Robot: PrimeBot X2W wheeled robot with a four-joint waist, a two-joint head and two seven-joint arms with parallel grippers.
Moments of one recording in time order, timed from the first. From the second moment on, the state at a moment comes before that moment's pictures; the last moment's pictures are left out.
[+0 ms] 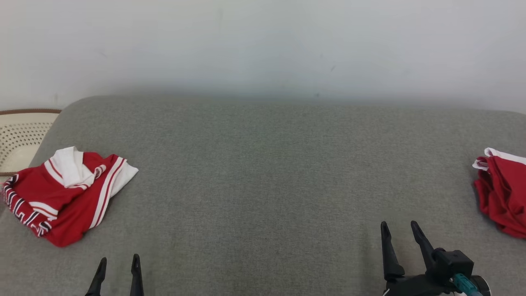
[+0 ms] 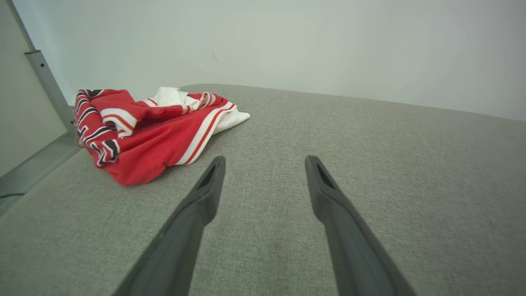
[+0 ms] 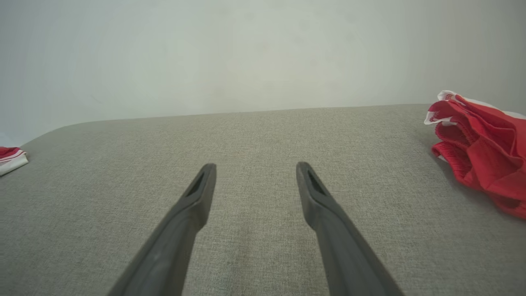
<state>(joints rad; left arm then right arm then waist) -0.06 0.05 0.06 0.21 -0.07 0.03 -0.26 -0.11 -0.05 0.11 0.31 0.07 0.13 -0.26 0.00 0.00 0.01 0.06</state>
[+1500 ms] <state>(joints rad) -0.12 0.05 0.16 0.22 -0.14 0.03 -0.26 -0.19 -0.08 0.26 0.32 0.07 0.13 -0.26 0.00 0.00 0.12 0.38</state>
